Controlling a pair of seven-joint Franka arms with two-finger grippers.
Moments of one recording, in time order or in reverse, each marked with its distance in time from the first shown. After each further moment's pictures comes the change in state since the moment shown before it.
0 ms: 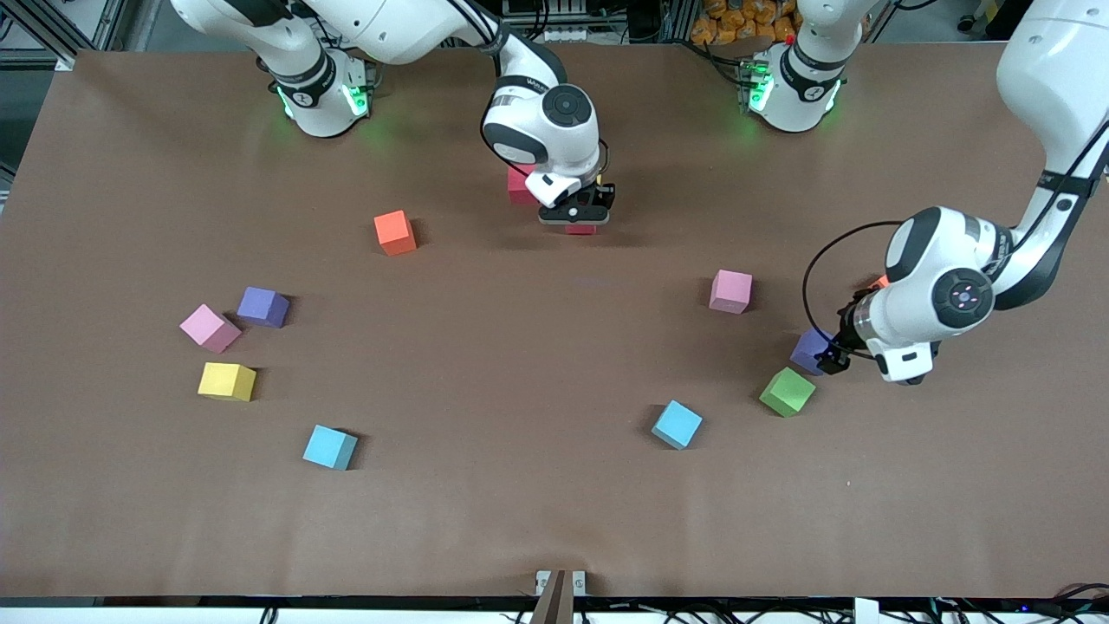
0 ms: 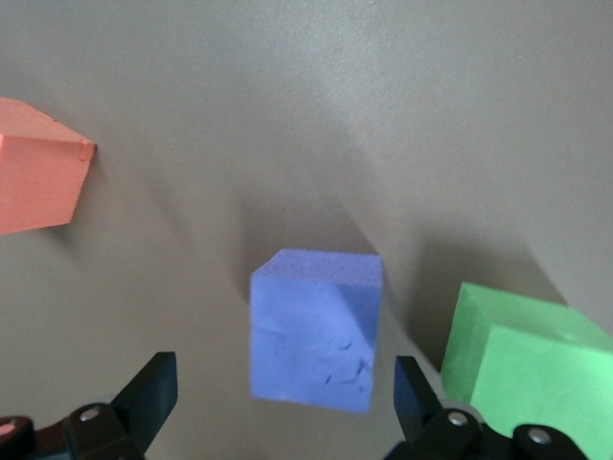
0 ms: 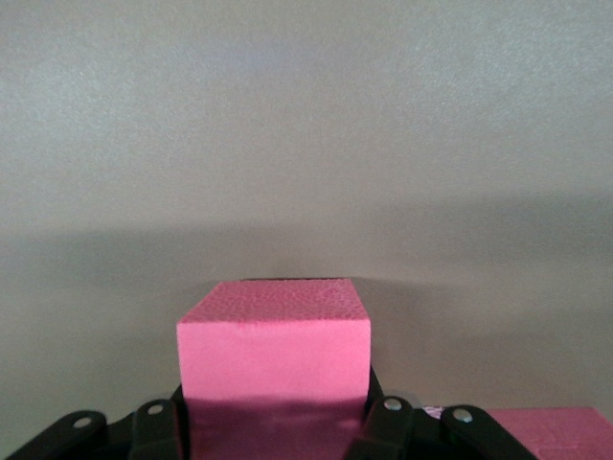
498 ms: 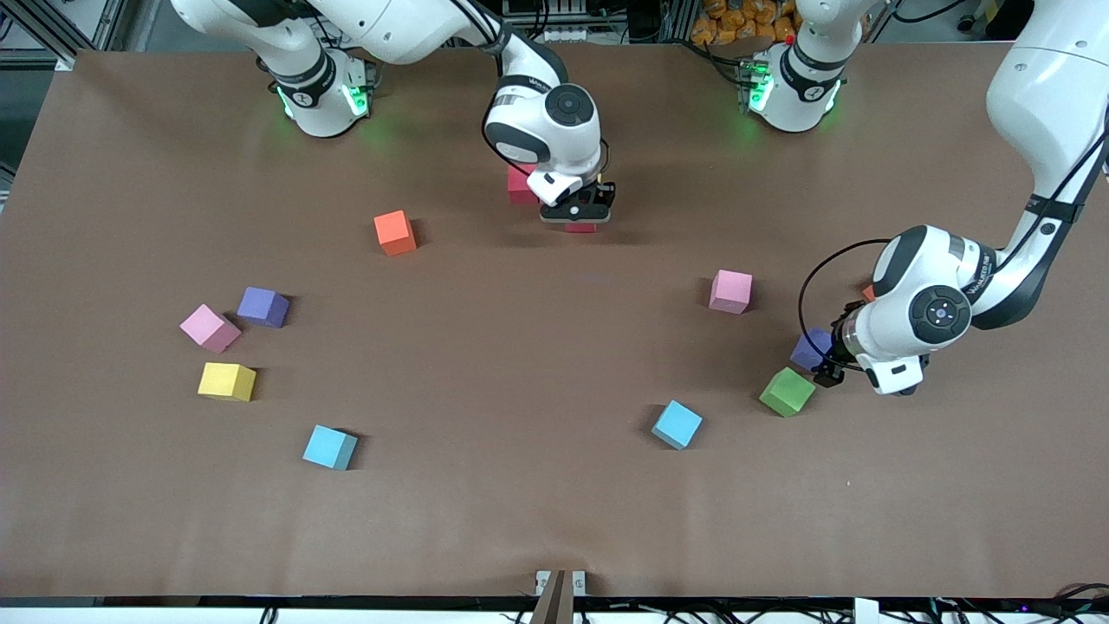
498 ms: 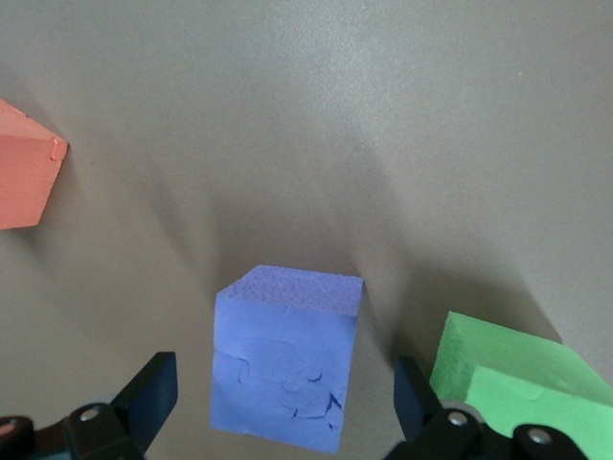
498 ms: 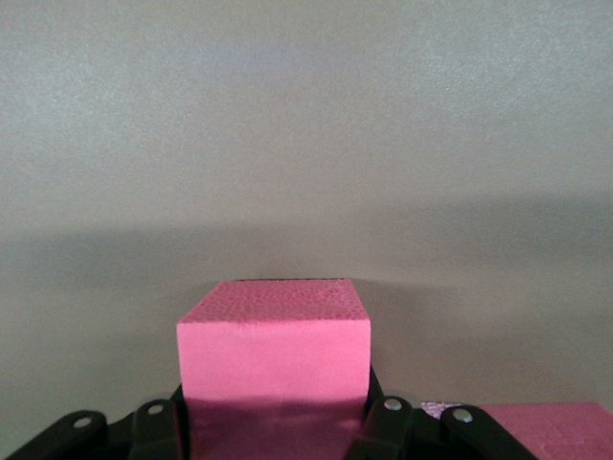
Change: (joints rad) left arm -0.021 0.049 0.015 0.035 0.036 0.000 -0.051; right arm 0.017 0.003 -0.010 0.000 0.000 0.000 0.007
